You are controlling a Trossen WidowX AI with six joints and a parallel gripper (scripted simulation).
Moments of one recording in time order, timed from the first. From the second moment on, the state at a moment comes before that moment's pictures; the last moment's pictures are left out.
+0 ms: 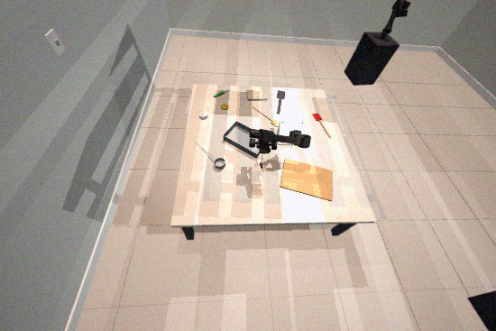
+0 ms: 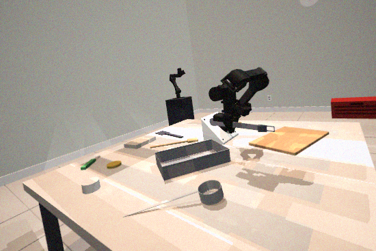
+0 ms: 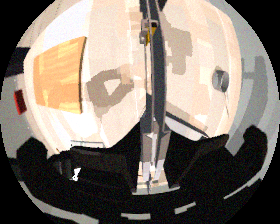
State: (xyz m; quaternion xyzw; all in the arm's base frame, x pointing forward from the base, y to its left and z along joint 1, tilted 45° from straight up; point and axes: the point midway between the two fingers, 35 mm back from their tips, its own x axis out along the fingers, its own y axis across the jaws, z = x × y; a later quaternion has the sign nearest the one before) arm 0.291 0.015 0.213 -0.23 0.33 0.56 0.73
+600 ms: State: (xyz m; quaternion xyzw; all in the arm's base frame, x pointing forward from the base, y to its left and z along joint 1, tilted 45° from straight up) arm 0.235 0.076 0.263 -0.30 0.25 0.59 0.70
